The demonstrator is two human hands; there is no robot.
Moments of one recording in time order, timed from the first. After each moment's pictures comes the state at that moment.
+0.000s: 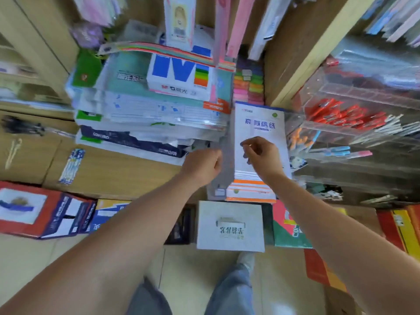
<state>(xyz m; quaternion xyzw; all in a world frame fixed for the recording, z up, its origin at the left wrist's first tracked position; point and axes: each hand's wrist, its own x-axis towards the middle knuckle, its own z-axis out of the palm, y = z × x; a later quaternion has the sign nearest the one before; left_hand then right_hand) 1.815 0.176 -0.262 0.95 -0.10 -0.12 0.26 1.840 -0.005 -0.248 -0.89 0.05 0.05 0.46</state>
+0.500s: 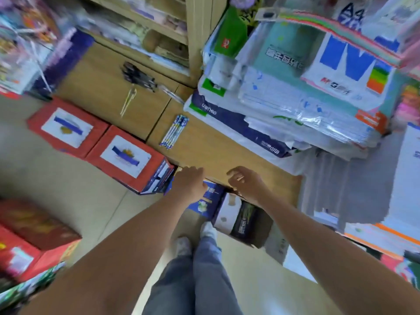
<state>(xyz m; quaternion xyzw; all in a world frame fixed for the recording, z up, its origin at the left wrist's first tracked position) 1.710 0.492 -0.399 0.94 0.13 -0.28 0.18 1.788 0.318 -0.396 -0.85 -0.09 0.39 0.35</state>
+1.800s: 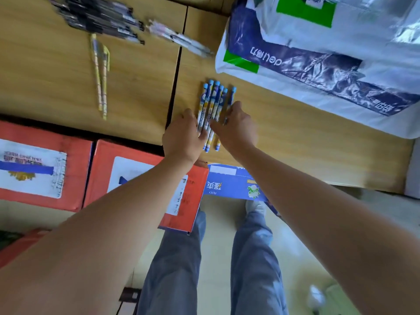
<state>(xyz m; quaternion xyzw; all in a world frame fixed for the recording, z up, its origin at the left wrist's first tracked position) 1.813 0.706 -0.601 0.93 0.20 -0.20 0.24 1.860 0.590 -0.600 -0.93 0.09 0.29 0.21</state>
